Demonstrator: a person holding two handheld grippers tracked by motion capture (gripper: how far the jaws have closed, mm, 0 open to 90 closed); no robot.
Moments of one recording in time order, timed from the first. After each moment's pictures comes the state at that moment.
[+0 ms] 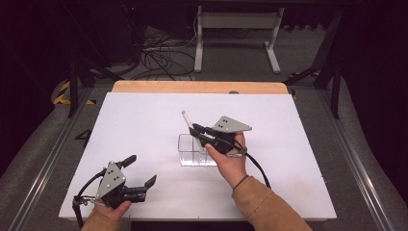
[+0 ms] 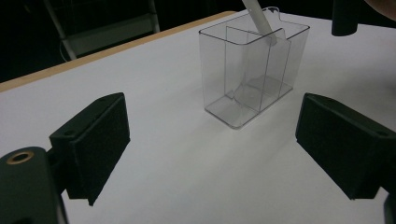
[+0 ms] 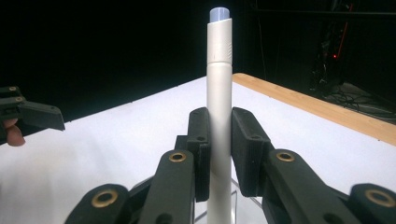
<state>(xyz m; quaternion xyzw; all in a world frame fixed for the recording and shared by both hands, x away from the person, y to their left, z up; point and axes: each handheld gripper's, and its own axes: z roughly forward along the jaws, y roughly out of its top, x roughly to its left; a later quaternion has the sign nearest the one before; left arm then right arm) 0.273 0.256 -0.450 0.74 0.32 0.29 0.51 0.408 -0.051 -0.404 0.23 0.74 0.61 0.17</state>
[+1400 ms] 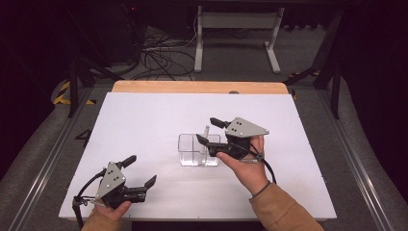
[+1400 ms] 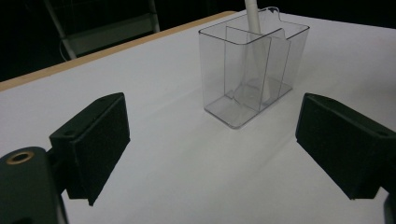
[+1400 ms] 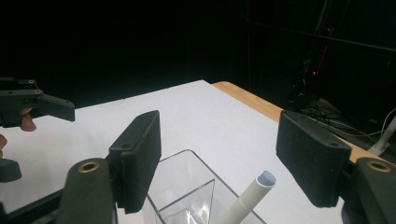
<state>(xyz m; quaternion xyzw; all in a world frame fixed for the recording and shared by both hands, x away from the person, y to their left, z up) 0.272 0.256 -0.450 0.74 0.33 0.29 0.51 0.381 -0.081 -0.372 0.20 0.75 0.59 0.22</state>
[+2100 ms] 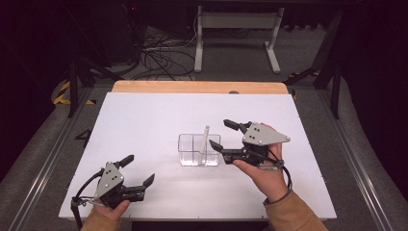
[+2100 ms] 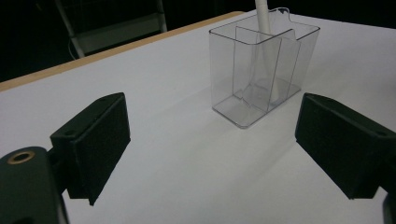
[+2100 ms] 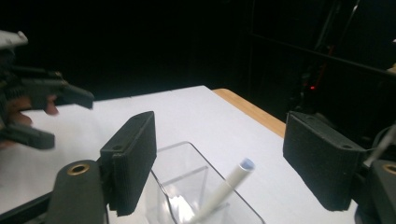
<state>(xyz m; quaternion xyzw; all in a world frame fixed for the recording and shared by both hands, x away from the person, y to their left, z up) 0.272 0.260 -0.449 0.73 0.34 0.30 0.51 0.359 -0.118 -0.359 0.16 0.75 0.59 0.25</state>
